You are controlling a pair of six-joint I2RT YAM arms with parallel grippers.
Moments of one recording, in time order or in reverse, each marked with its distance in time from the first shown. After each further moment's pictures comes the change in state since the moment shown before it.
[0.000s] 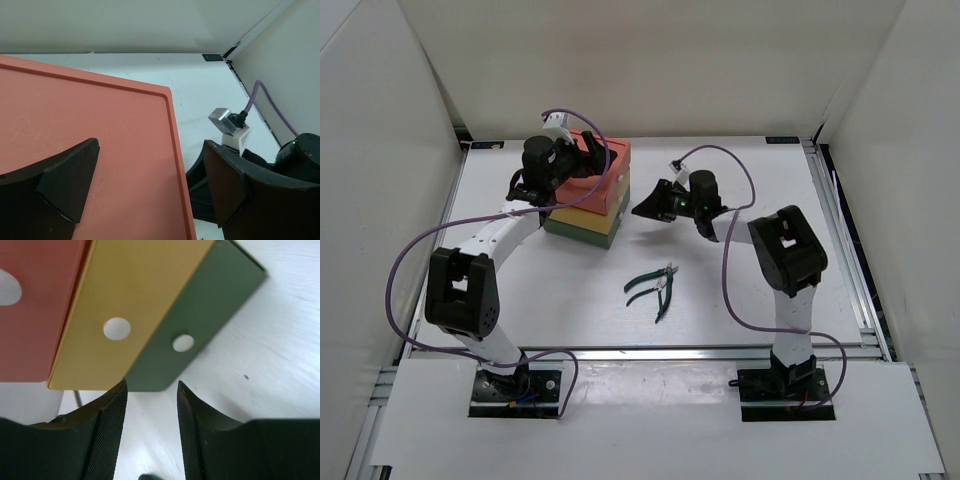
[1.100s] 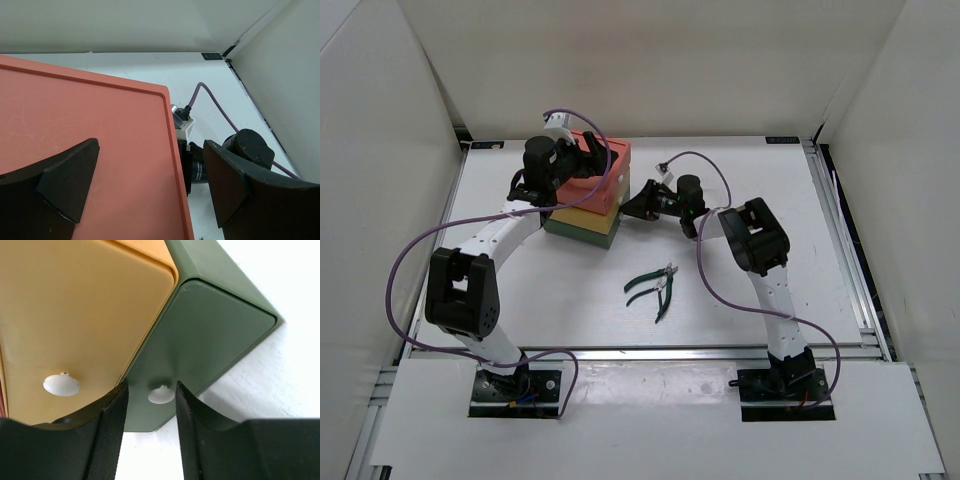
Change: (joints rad) left arm -0.007 0.000 0.000 -0.004 -0.001 0.004; right arm 0.008 0.376 0.239 0.341 -0.146 0.232
